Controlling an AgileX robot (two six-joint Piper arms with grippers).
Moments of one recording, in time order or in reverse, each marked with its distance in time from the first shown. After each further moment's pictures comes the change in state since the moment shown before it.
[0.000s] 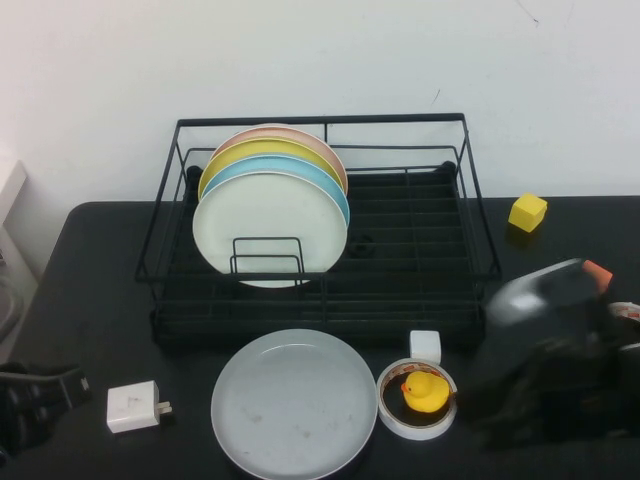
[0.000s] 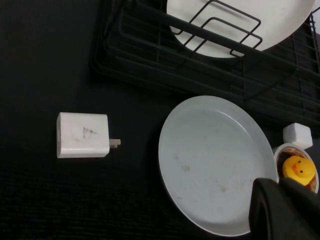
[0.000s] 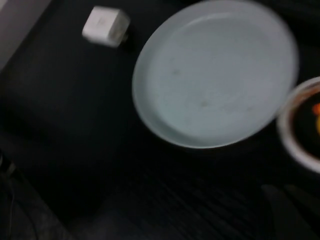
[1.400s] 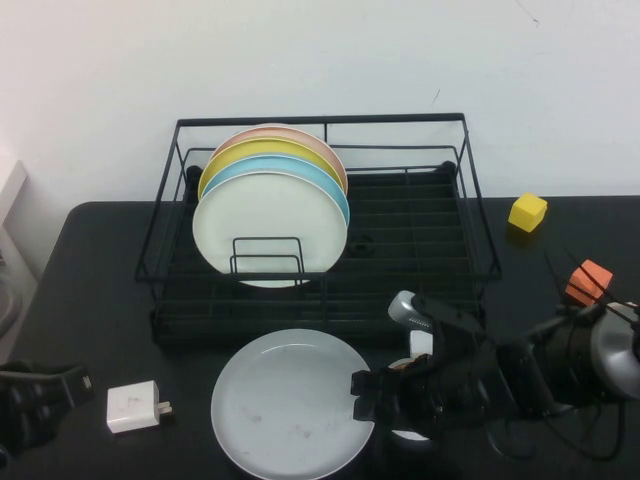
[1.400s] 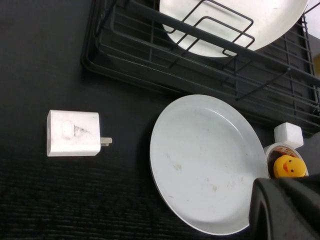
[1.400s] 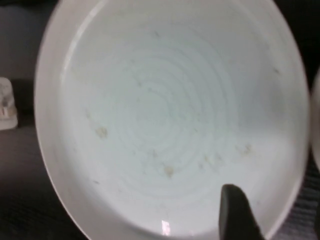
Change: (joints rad) right arm 0.188 0.636 -0.301 0.497 -0.213 0.116; left arm 0.000 0.000 0.000 -0.040 0.002 0.018
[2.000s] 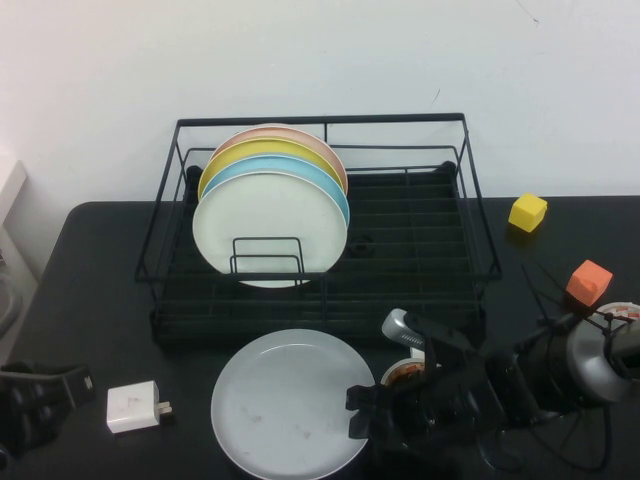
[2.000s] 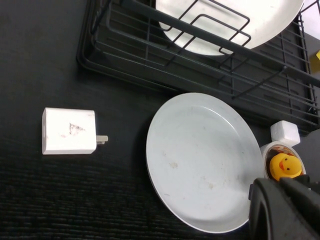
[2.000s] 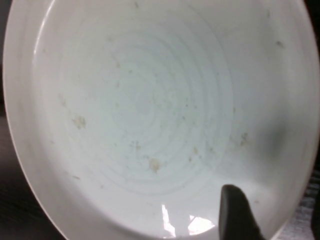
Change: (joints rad) right arm 0.000 0.086 -0.028 0.004 0.037 0.011; left arm 0.000 0.000 0.000 -0.014 0.005 0.012
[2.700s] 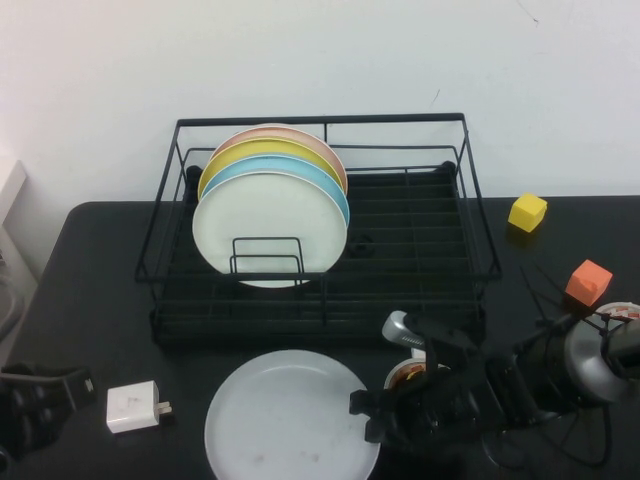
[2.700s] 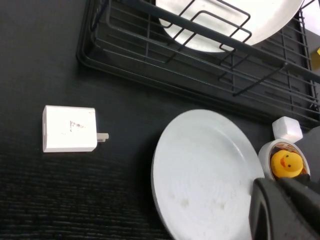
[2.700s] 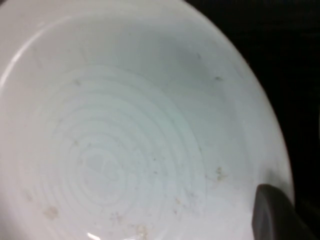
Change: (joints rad) right arm 0.001 0.009 -0.006 0.000 -0.034 -0.044; left arm 0.000 0.000 0.000 0.002 0.007 0.000
